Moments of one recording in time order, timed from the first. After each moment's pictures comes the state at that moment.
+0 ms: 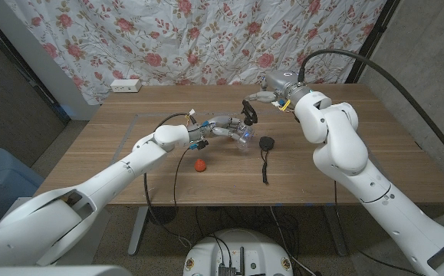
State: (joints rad) left arm 0.57 0.56 0.72 -1.31 -0.29 -0.23 -0.47; left_hand 1.03 -0.04 0.37 -0.19 0.20 0.52 -0.05 0.55 0.21 0.64 -0.12 0.31 0.54 0.54 -0.05 0.26 0.26 0.28 -0.04 0.20 0.17; right arm -0.89 -0.57 -0.50 -2.34 -1.25 -0.49 0.65; right_hand 0.47 -0.01 0.33 -0.15 0.19 0.82 -0.12 0.45 0.20 0.28 0.01 0.18 0.19 0.14 0.06 0.27 0.27 0.35 0.15 0.19 0.17
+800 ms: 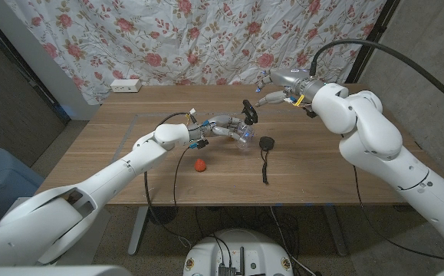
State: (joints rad) left arm 0.56 0.56 0.72 -1.31 -0.29 -0.23 -0.48; left_hand 1.03 -0.04 0.37 -0.18 0.19 0.52 -0.05 0.55 0.21 0.64 -0.12 0.31 0.54 0.54 -0.05 0.26 0.26 0.28 -0.04 0.20 0.17; right arm -0.86 -0.81 -0.41 -2.38 -0.90 -0.42 0.58; right_hand 0.71 -0.06 0.37 -0.18 0.20 0.51 -0.22 0.34 0.21 0.04 0.01 0.18 0.19 -0.01 0.13 0.21 0.26 0.25 0.17 0.18 0.17
